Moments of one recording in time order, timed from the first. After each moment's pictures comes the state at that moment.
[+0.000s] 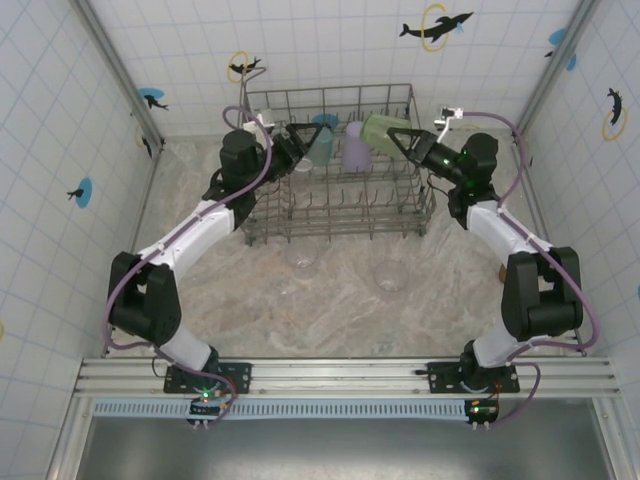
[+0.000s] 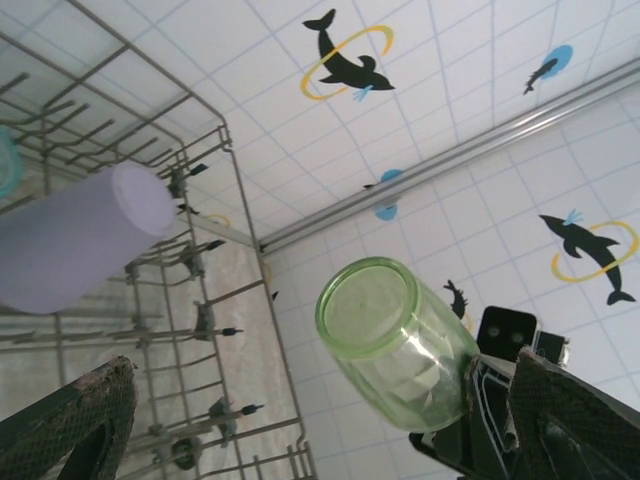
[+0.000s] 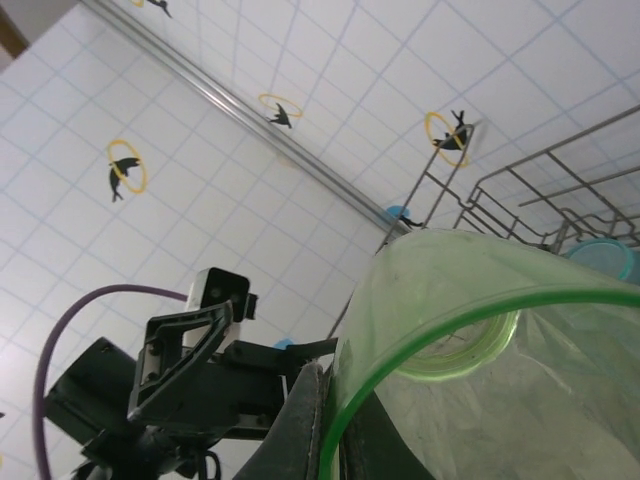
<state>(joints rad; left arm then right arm) -0.43 1.60 1.22 0.33 0.45 -1.04 0.17 1.58 1.05 0.75 -0.80 1.06</state>
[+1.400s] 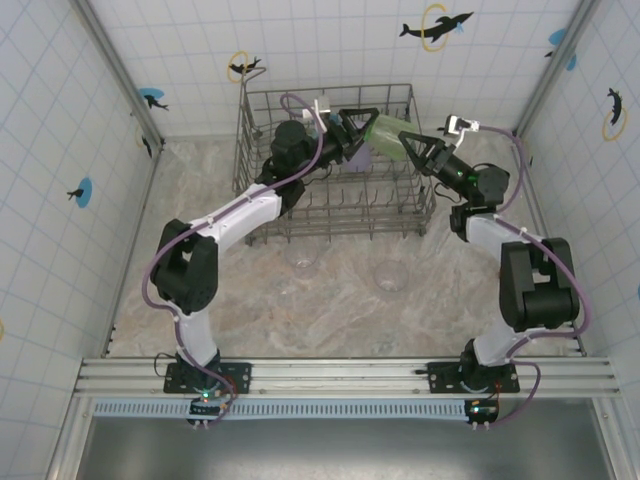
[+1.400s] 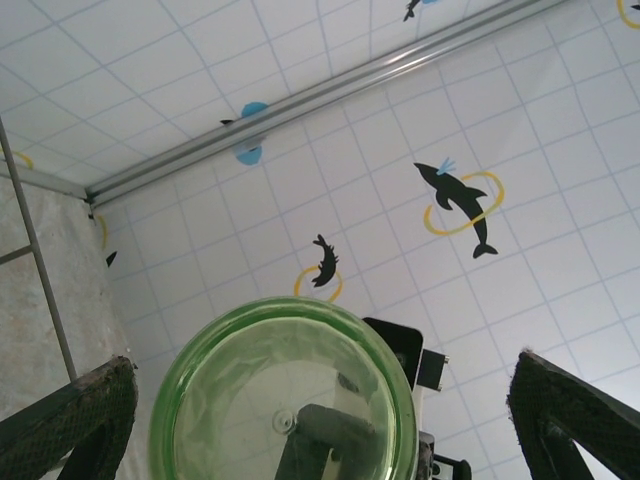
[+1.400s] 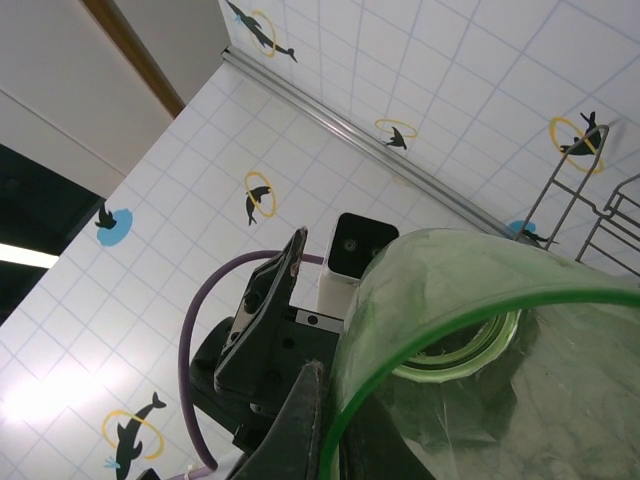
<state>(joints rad) -0.61 1.89 1.50 0.53 0.48 -1.24 0.12 1.64 0.90 1.35 -0.85 1.50</state>
